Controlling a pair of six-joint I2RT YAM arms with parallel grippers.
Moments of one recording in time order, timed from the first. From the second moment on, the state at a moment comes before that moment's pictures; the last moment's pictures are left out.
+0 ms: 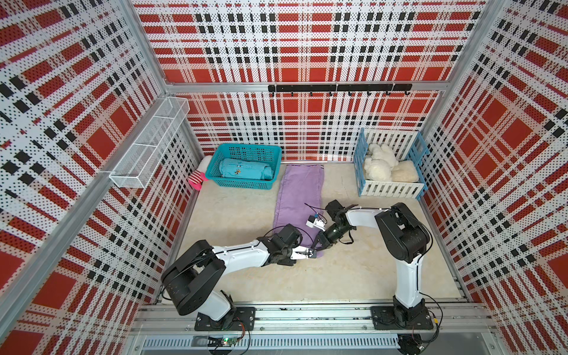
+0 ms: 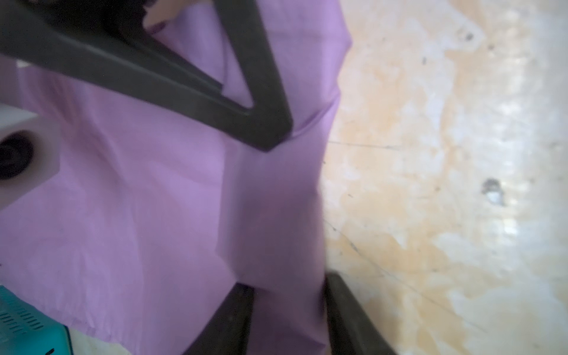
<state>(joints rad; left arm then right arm) -0.79 1.54 0.69 -0.20 -0.04 0.93 0.51 2.04 1.17 -0.61 -0.94 -0.10</state>
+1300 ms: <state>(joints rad) -0.54 1.91 1.19 -0.93 0.49 0.99 0.45 1.06 0.80 -0.38 -0.51 -0.05</state>
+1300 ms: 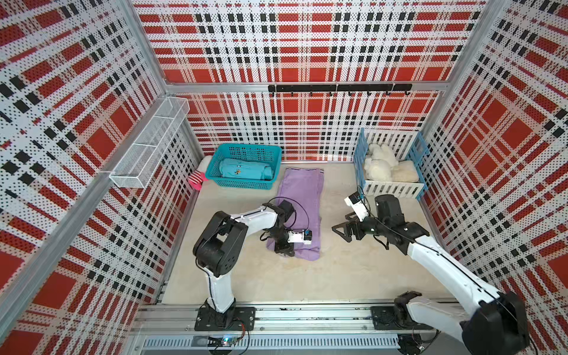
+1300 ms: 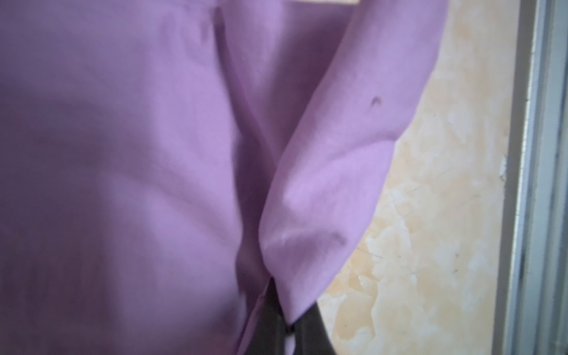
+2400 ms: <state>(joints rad) -0.47 2.16 1.32 -1.25 0.74 1.09 1.24 1.60 1.00 -0.51 0.35 -0.41</state>
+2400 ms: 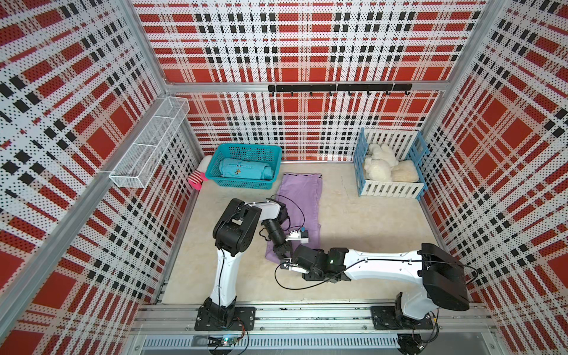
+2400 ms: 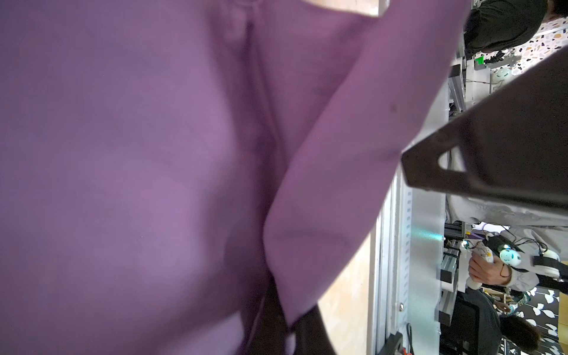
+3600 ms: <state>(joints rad) -0.21 2.05 1.30 -1.24 0.76 1.05 1.19 1.80 0.97 -0.25 0.34 -0.48</state>
